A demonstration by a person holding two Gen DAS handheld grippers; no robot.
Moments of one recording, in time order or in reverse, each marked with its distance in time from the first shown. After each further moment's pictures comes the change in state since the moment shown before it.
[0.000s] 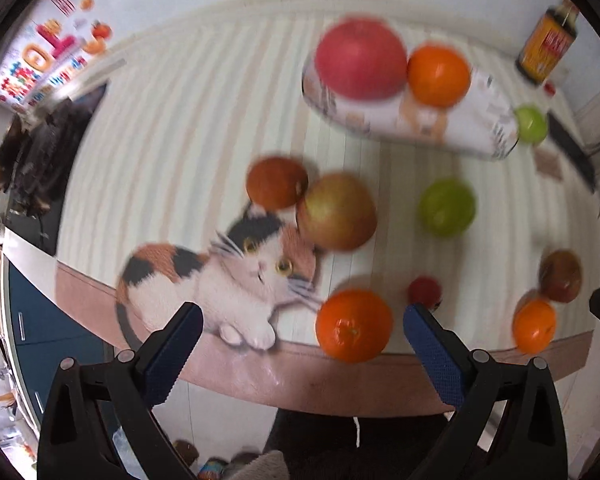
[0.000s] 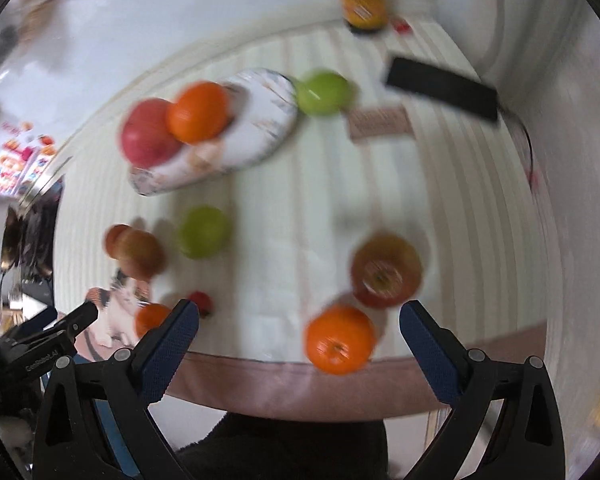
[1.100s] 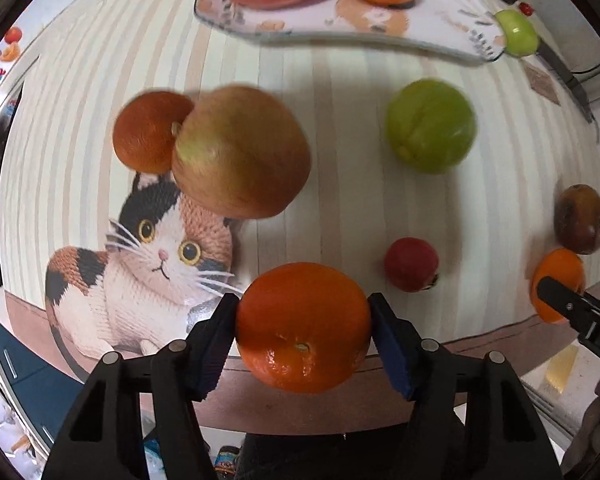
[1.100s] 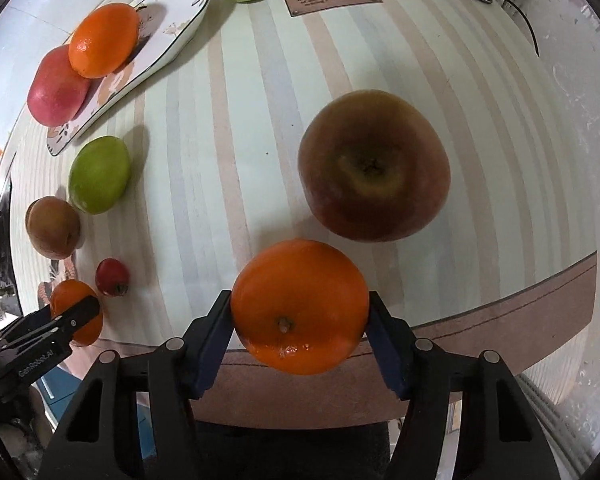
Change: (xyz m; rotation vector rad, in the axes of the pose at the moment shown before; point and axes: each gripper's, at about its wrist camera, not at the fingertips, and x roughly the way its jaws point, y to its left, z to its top) left arm 0.056 -0.065 -0.009 0.158 0.118 -0.107; right arm 0.094 -0.019 -0.038 0.110 0.152 -0.054
